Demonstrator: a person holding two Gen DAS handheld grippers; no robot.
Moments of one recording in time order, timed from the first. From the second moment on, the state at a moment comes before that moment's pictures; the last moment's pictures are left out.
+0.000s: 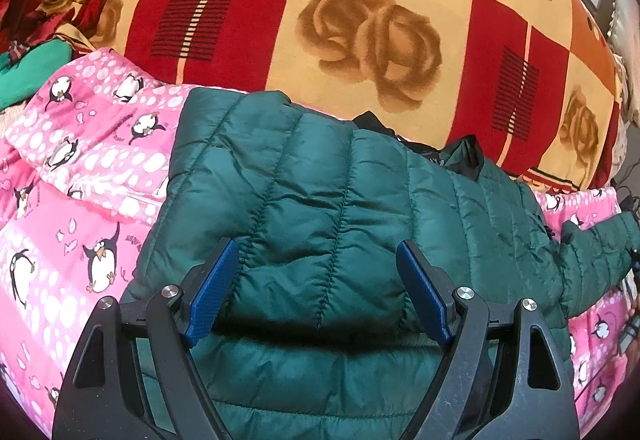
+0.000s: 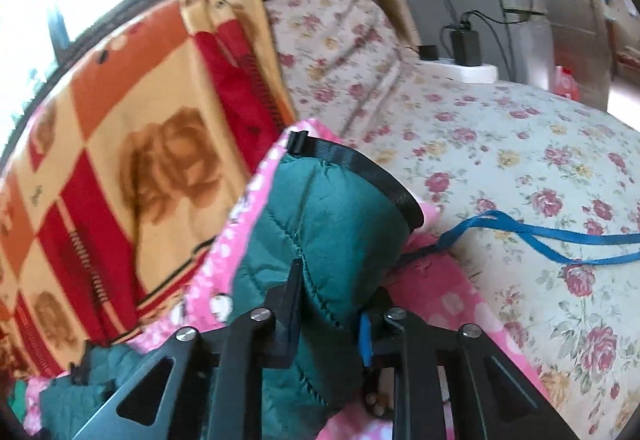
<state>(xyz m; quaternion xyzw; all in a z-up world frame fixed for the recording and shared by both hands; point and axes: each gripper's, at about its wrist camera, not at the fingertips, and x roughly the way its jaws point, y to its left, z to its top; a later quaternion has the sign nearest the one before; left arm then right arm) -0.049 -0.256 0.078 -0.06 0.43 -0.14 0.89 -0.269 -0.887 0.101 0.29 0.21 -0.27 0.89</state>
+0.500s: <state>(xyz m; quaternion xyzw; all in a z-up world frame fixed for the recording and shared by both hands) -0.056 -0.243 0.090 -0.07 0.42 -0.14 0.90 -0.268 -0.809 0.131 0.25 0.21 -0.19 0.92</state>
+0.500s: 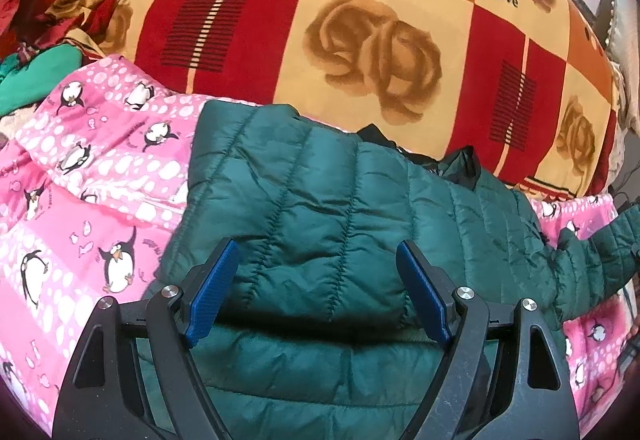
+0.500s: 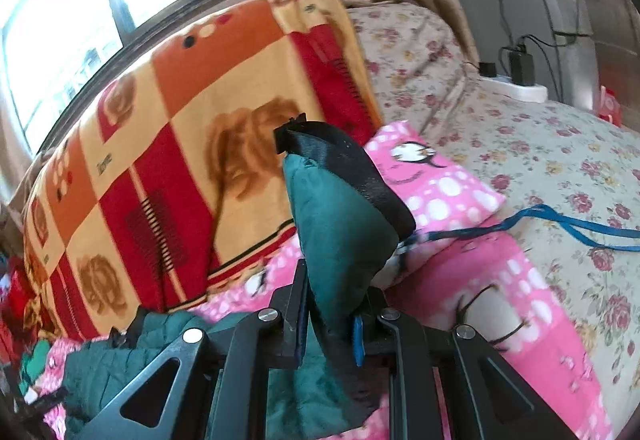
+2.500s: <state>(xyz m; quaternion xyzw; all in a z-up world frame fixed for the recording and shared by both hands) -0.053 -0.196 0.092 -0.15 0.42 -0.16 0.88 -0.106 -0.449 0.087 0.17 0.38 0.14 0.90</state>
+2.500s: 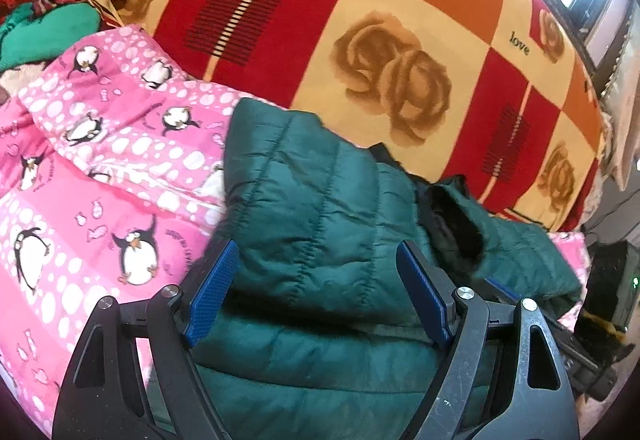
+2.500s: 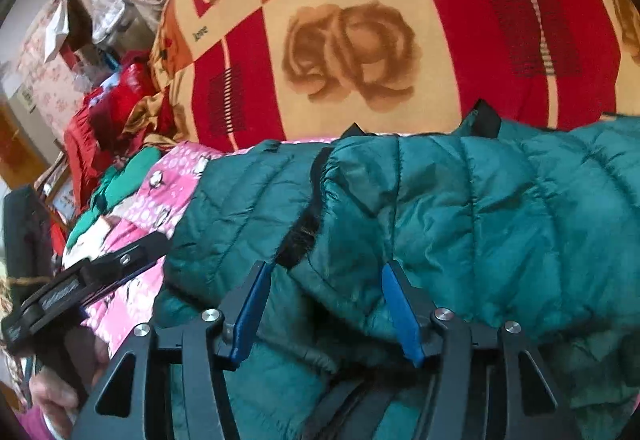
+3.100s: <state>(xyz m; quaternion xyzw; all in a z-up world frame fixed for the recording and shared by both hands) -0.036 -0.326 0.082 -0.15 0.52 -0.23 0.81 -0.207 -0.591 0.165 0.19 0.30 0.02 0.93</state>
